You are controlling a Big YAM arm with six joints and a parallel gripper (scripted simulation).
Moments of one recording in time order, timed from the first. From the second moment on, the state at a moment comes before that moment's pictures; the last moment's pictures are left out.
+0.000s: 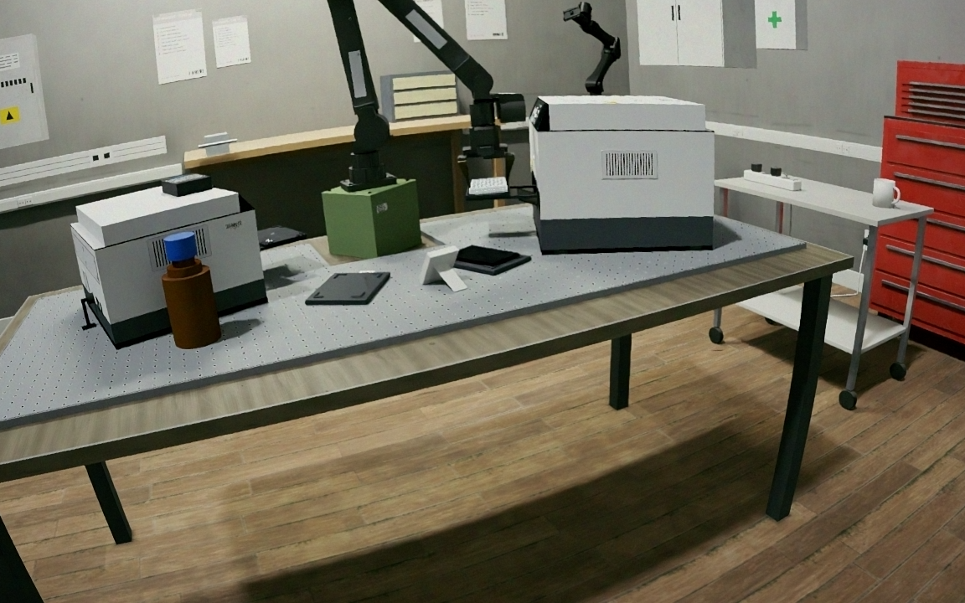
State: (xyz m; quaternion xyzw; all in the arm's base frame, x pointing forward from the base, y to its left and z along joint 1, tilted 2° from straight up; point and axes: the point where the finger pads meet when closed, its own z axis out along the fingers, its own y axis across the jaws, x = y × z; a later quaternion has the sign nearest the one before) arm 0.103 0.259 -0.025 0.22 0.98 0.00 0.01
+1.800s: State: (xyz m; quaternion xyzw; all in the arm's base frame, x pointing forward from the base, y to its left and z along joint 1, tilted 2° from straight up) arm 0.103 0.259 -0.026 0.22 0.98 0.00 0.01
